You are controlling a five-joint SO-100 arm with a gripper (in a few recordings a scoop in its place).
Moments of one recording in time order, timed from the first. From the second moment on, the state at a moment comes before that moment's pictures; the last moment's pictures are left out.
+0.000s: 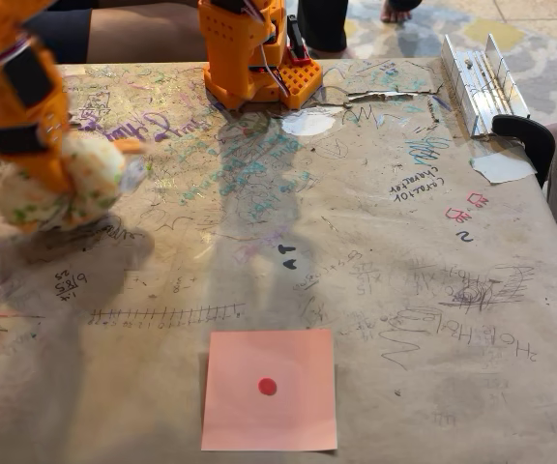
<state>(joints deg) 37.2 70.4 82.4 88.8 -34.5</state>
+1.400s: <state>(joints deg) 0.1 130.8 98.1 70.3 -4.0</state>
